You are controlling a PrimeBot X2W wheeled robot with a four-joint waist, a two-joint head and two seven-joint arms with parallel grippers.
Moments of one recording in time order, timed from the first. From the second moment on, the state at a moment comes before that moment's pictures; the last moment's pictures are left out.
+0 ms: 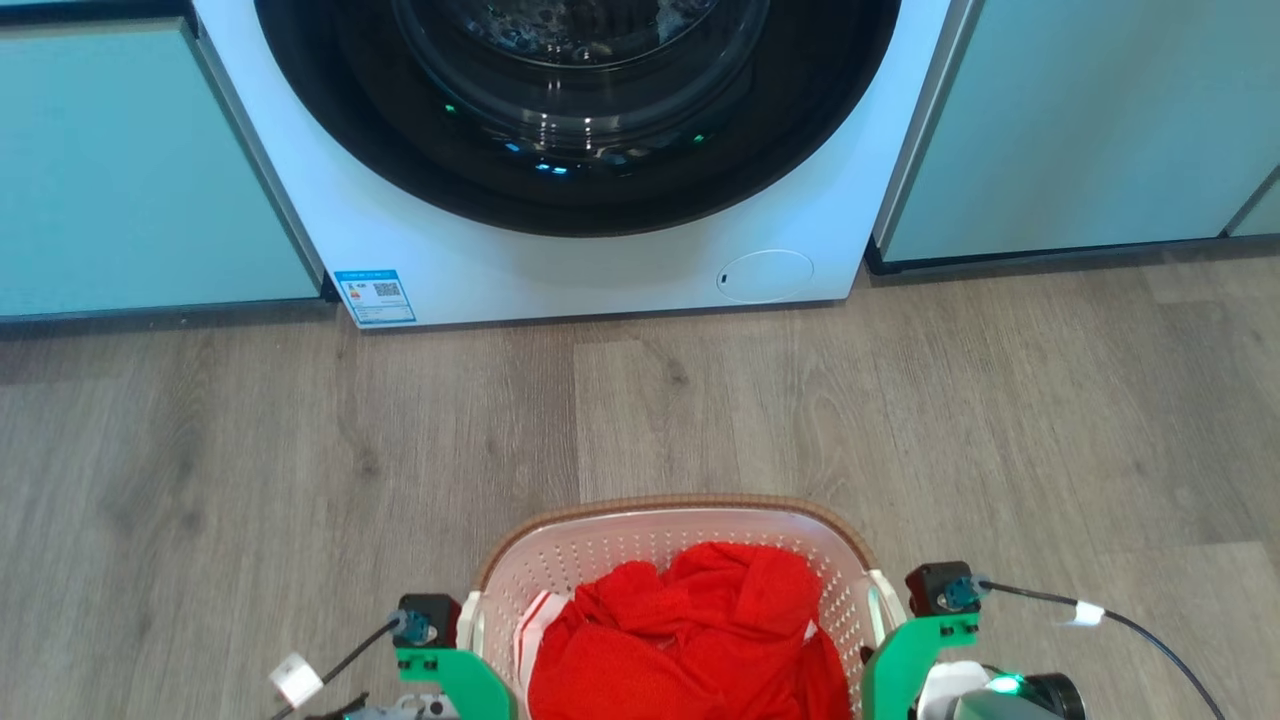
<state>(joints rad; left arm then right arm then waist) -0.39 0.02 -1.05 1.23 -1.00 0.02 -0.14 -0.45 -0.04 0.91 1.25 0.94 0.13 -0.12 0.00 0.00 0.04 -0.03</state>
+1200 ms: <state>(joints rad) -0.45 0.02 -1.10 1.23 -1.06 0.04 -0.14 -0.52 -0.04 1.00 1.26 1.01 0.13 -0.16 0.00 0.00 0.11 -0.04</state>
